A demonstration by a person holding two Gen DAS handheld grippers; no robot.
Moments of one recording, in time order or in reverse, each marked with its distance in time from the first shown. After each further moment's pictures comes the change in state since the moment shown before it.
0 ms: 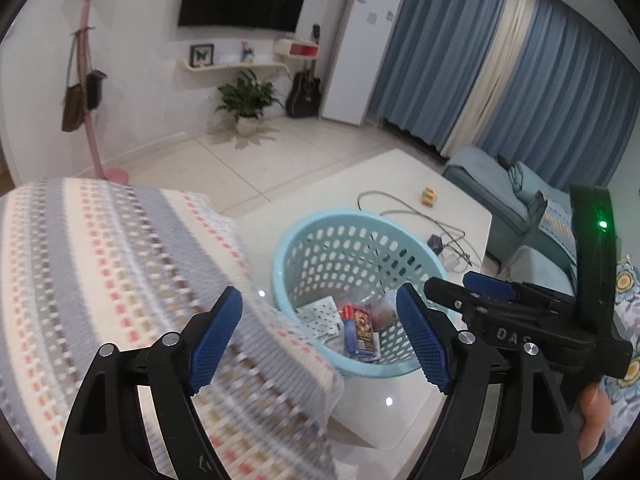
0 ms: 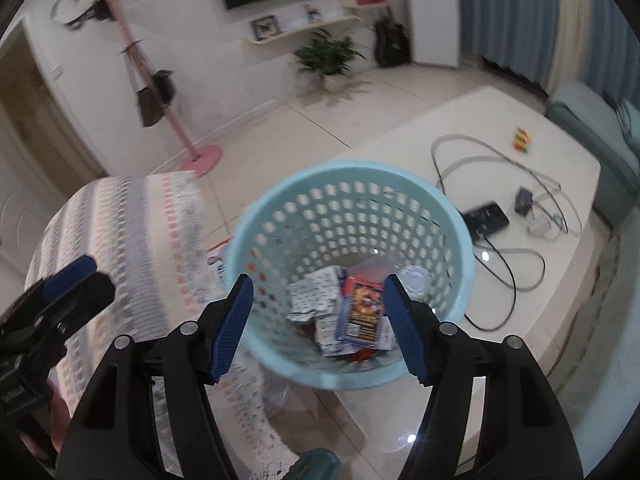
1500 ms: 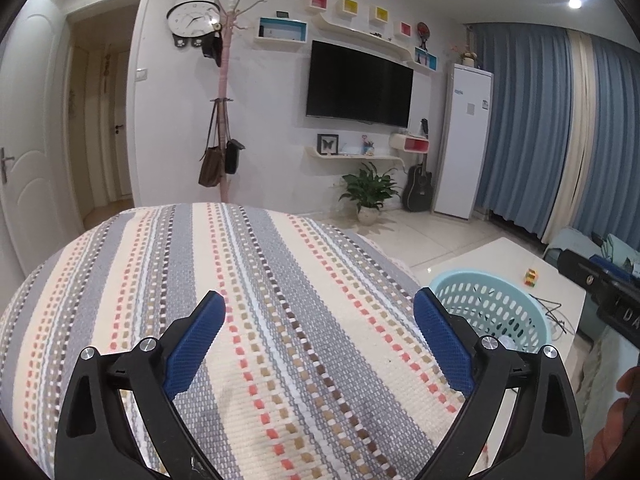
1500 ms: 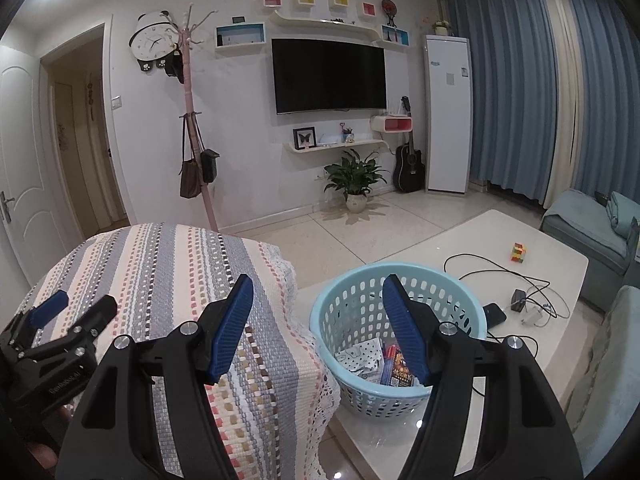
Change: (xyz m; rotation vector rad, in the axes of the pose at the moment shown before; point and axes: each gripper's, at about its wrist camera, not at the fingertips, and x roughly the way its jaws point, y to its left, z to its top) left arm -0.127 0.047 -0.081 -0.092 -0.369 0.425; right arm -0.092 0.100 -0.075 -0.137 -0.456 -0.017
